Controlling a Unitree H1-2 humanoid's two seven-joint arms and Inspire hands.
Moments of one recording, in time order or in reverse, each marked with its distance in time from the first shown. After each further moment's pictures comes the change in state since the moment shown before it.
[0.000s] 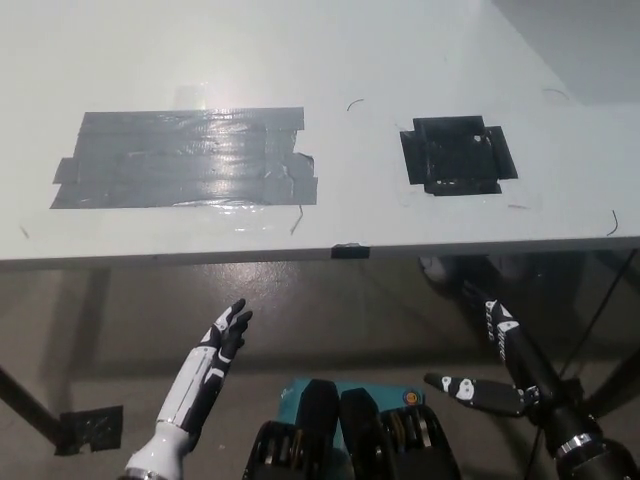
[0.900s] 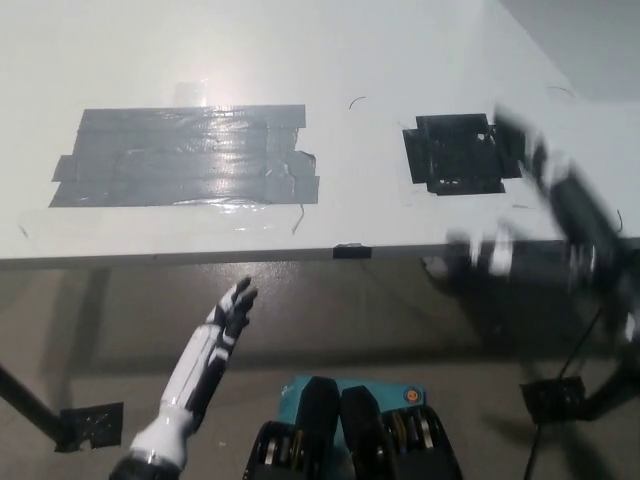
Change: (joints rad) left_arm -0.012 0.000 -0.005 0.005 -0.007 0.002 0.000; right_arm -0.152 -0.101 -0.014 -0.430 0.008 0.381 0.020
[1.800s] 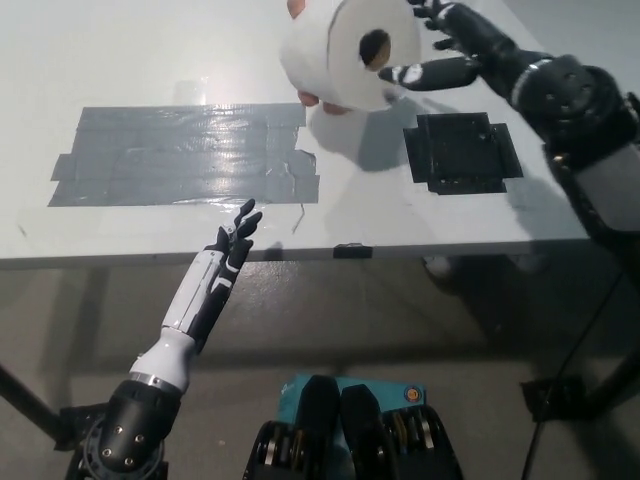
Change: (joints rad) left_arm -0.206 0.020 0.011 0.012 -0.004 0.001 0.000; right_arm -0.799 -0.093 0.251 0.891 0.027 0.018 0.055
